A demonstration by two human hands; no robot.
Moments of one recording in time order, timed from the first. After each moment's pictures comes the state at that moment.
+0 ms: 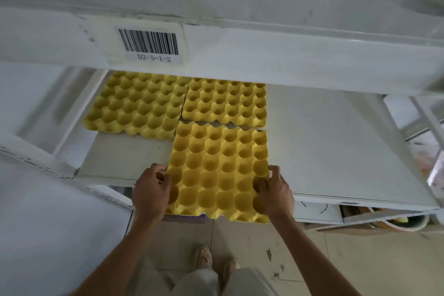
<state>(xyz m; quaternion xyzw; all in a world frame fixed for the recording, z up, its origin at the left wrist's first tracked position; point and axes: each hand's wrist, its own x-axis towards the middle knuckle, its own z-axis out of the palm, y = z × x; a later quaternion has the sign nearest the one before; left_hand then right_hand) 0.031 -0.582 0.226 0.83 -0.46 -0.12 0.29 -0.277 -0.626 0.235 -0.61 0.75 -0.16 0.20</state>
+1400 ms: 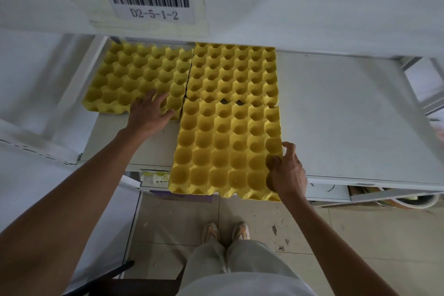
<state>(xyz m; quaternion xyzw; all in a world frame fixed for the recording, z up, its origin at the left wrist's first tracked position) 0.117 -0.734 0.258 0.77 -0.62 -0.15 0.01 -0.270 -0.636 0.233 -0.59 0.77 -0.16 0.18</state>
